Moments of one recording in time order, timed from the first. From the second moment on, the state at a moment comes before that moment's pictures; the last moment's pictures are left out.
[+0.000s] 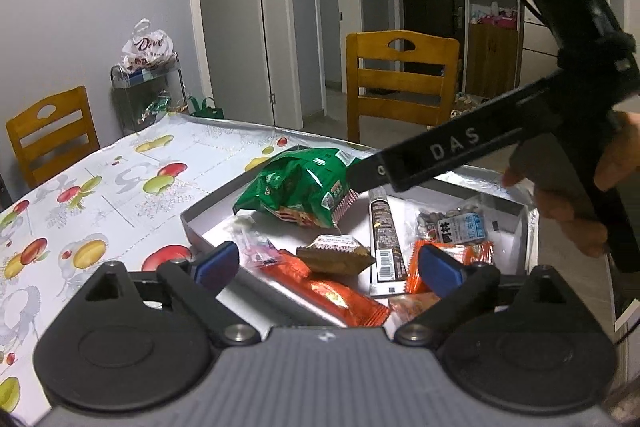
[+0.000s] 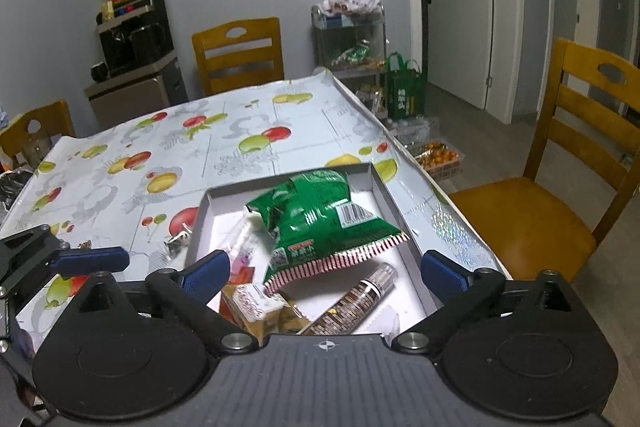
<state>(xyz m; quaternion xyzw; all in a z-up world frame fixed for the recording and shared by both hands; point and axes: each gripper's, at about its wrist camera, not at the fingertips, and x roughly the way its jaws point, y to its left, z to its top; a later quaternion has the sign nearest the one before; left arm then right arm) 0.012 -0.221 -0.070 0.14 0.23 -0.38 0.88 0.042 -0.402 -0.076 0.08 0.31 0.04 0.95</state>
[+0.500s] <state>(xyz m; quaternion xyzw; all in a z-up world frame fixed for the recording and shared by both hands) 0.036 -0.112 -0.067 0.11 0.23 -0.27 0.93 0.039 -0.349 -0.054 0.06 0.29 0.09 0.95</state>
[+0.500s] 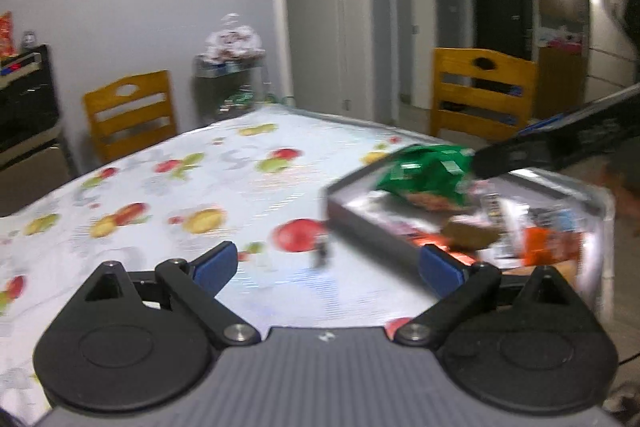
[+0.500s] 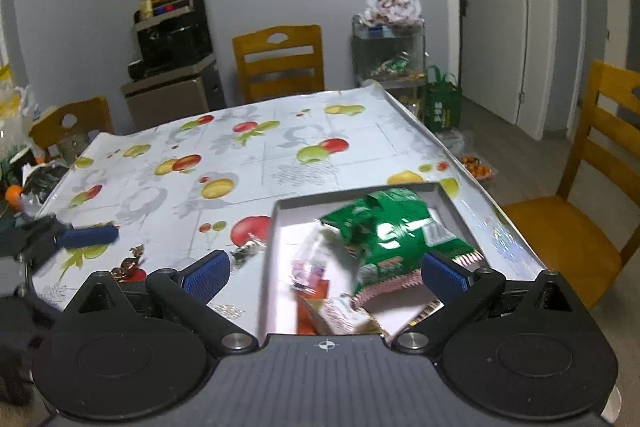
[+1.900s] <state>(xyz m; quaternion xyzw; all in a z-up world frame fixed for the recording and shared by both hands) 0.103 -0.028 -0.127 0.03 0.29 -0.16 0.94 0.156 -0.207 -0.110 -0.02 0.40 0.11 0.91</state>
